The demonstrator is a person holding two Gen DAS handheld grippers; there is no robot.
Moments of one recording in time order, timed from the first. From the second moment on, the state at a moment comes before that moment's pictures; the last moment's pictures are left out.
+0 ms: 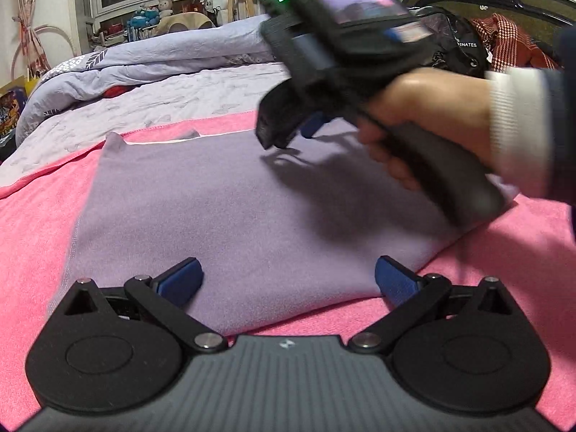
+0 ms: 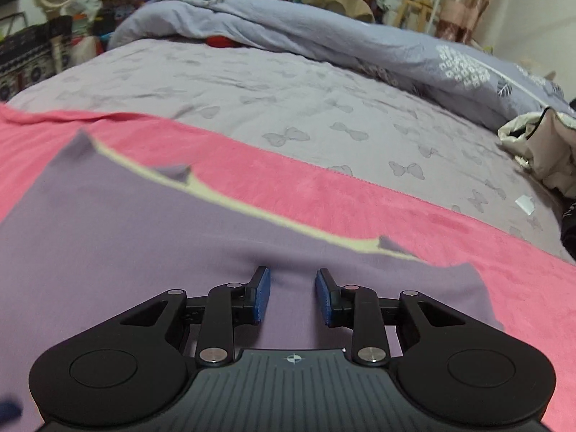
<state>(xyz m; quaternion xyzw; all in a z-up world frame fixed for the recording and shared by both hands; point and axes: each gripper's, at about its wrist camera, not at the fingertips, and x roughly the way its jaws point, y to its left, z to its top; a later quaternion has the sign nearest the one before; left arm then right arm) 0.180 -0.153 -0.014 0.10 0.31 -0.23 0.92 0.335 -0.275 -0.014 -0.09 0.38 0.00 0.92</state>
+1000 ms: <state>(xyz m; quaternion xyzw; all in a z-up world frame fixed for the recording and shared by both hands) 0.173 -0.150 -0.012 0.09 0.31 -0.22 0.92 0.273 -0.269 -0.011 -0.04 0.36 0.04 0.93</state>
